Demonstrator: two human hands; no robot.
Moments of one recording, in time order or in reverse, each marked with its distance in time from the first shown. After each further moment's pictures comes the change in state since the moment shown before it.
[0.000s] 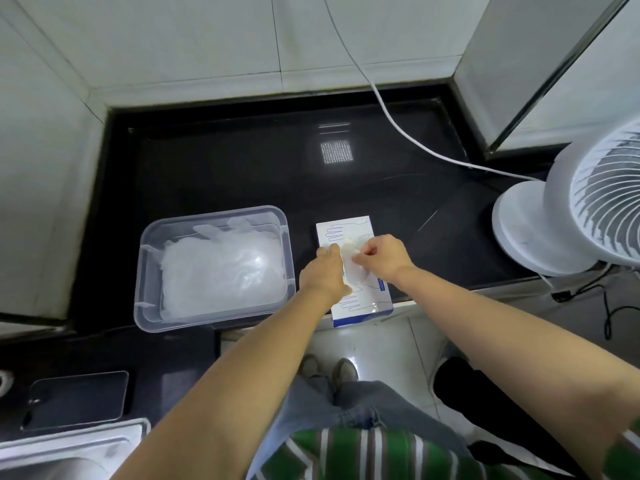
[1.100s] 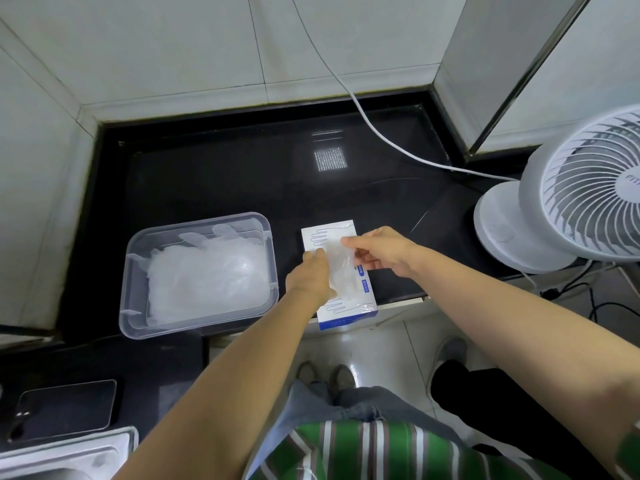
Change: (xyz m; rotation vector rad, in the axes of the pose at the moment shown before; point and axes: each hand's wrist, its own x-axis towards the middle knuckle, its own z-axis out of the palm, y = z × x) left_hand 0.002 0.006 0.004 0.062 -0.005 -0.028; right_hand -0.013 -0.010 -0.049 0.432 -0.247 0.167
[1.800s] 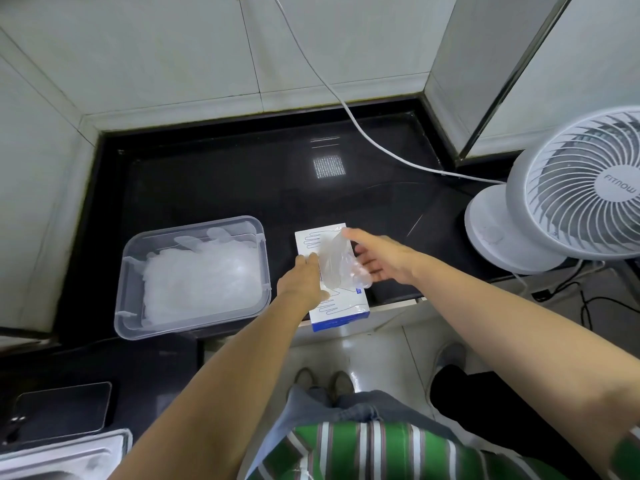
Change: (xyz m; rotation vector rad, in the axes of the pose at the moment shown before) left_hand 0.001 -0.006 0.008 -0.001 0.009 -0.005; right_hand -0.010 0.012 -0.014 0.013 -0.085 0.040
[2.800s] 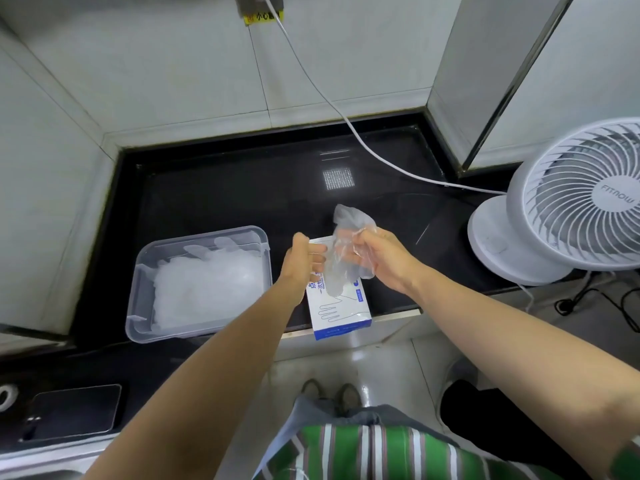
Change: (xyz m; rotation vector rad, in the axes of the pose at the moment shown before) left_hand -0.004 0.020 -0.043 -1.304 0.083 -0.268; right_hand 0.007 0.004 0.002 0.410 -0.095 -0.420
